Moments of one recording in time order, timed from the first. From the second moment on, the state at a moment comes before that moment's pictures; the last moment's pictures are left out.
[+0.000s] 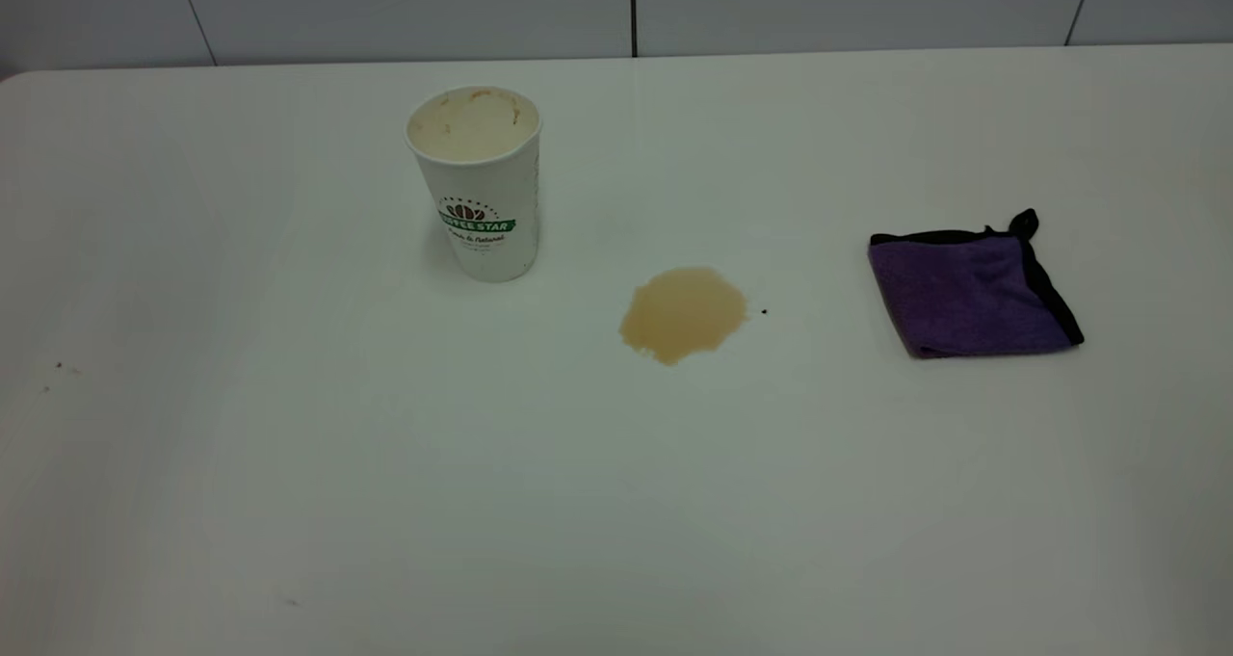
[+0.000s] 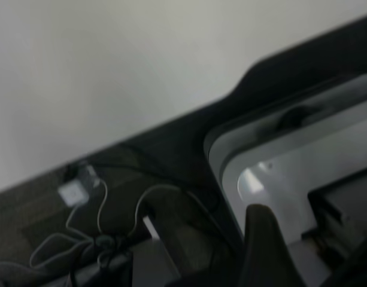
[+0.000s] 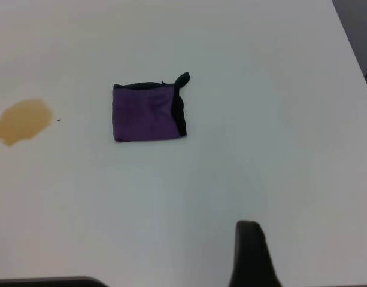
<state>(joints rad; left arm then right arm) -0.25 1.04 -0.82 -0.09 1.16 0.15 -0.04 -0.02 -0.48 0.01 1.12 -0.01</state>
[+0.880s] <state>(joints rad) -0.24 0.27 -0.49 0.00 1.11 0.07 -0.04 -0.02 -0.48 0.01 1.12 -0.01</state>
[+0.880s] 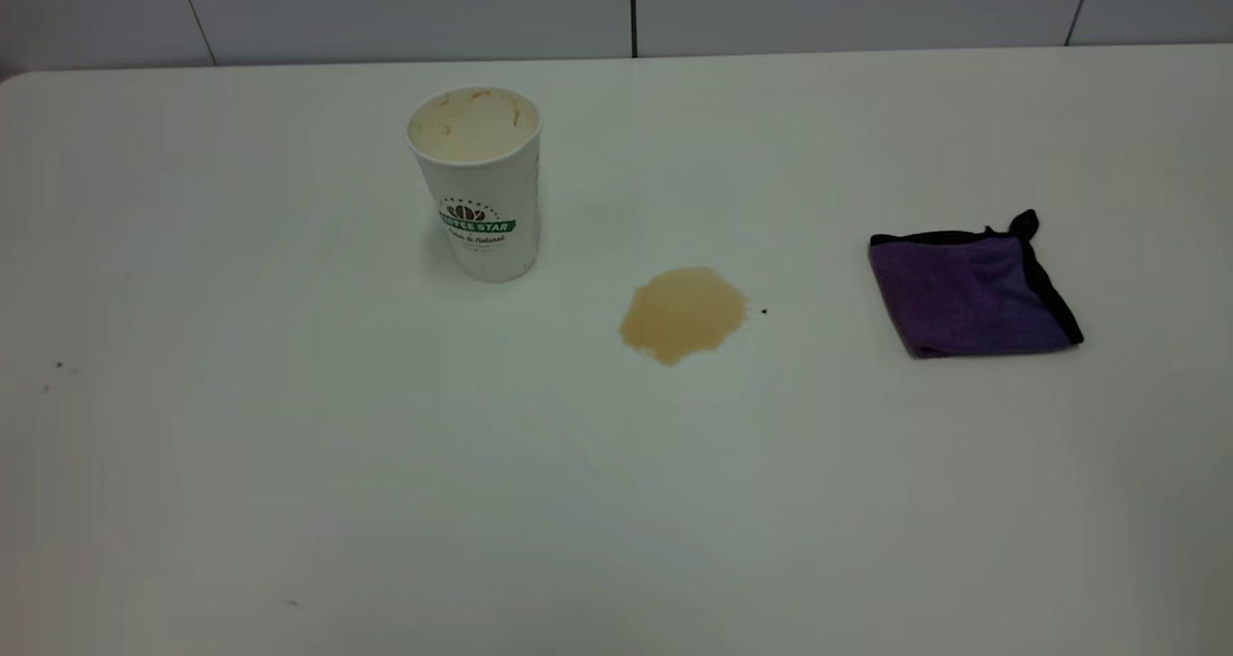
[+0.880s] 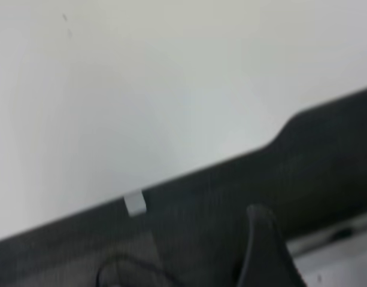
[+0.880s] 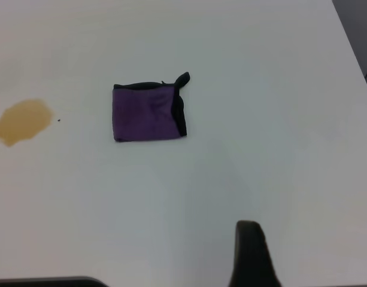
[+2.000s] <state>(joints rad) -0.02 -0.02 -0.49 0.00 1.14 0.07 -0.04 -0.02 -0.48 0.02 1.12 -0.02</state>
